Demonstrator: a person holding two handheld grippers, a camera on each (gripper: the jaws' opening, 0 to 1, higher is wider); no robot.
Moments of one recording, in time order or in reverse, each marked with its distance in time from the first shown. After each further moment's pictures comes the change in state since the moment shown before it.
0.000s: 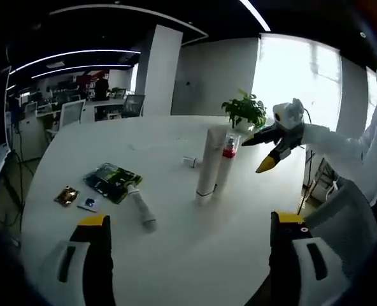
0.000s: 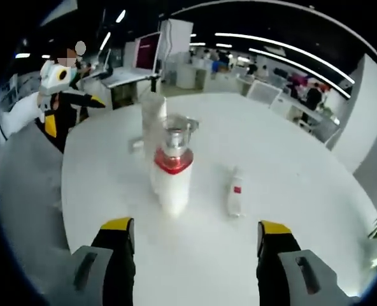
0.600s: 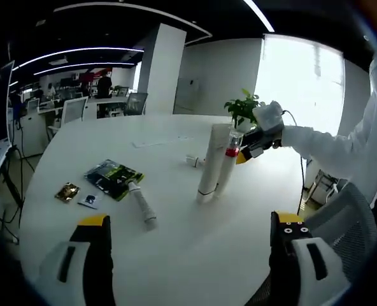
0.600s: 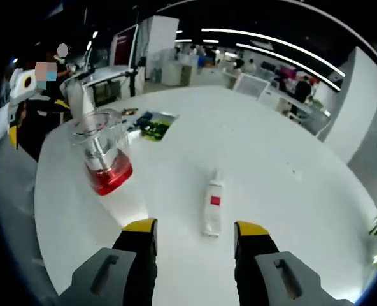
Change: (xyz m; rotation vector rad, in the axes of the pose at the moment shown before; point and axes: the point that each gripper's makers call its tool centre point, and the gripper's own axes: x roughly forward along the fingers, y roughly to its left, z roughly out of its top) left arm 0.003 -0.003 -0.004 -0.009 0.005 -0.016; right arm 0.059 -0.037 0.008 0.049 0.020 -0.063
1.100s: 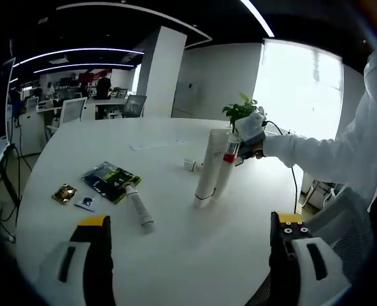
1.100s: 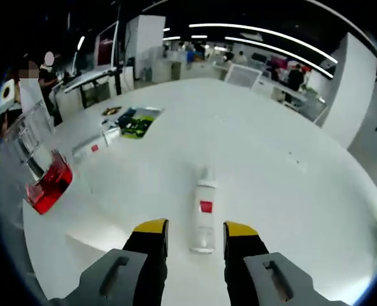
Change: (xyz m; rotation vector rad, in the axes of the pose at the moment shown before) left arm 0.001 -0.001 0.005 -0.014 -0.023 -0.016; right arm 0.038 -0.012 -0.010 0.084 0.033 -0.012
